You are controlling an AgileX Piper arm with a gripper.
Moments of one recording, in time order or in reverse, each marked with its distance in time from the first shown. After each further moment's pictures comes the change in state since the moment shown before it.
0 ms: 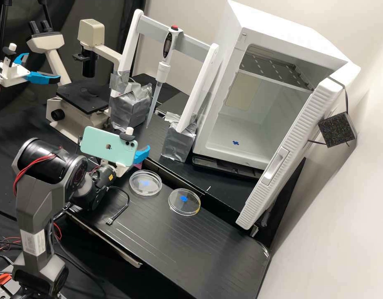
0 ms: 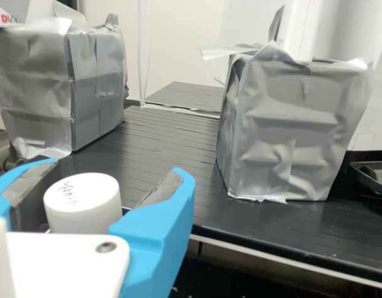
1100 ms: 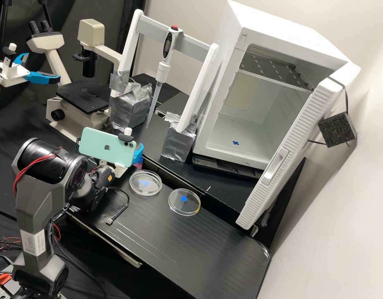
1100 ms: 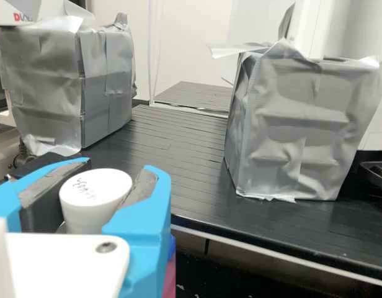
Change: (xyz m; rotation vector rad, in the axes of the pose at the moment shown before) arm -0.002 -0.002 0.001 -0.004 0.001 -0.007
